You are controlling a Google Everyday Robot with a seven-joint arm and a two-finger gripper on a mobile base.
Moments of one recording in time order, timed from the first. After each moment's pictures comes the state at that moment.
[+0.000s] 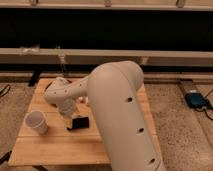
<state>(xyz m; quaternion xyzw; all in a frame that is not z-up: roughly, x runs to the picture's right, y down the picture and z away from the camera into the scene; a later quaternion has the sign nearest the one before) -0.192 0.179 0.844 -0.34 0.11 0.14 0.92</state>
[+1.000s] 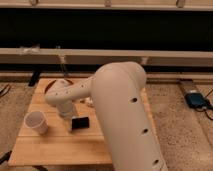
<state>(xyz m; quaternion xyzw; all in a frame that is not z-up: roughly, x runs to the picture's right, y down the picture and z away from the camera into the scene) -0.195 0.195 0.837 -0.36 0.09 0.15 0.92</state>
